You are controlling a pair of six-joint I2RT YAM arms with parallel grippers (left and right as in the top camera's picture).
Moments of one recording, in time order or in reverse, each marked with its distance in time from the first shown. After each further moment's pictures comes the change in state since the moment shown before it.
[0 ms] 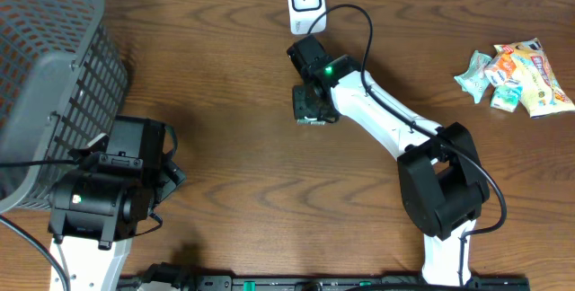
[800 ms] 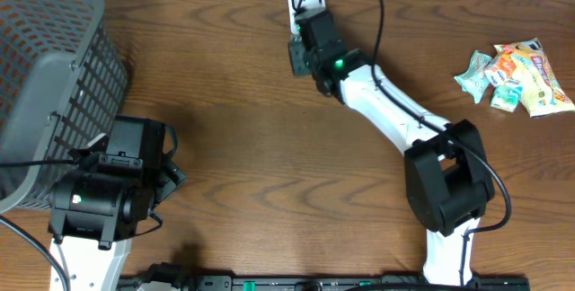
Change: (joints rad) left arm 0.000 0.000 0.000 0.000 0.000 0.000; right arm -0.061 0.000 0.009 0.521 0.123 -0.269
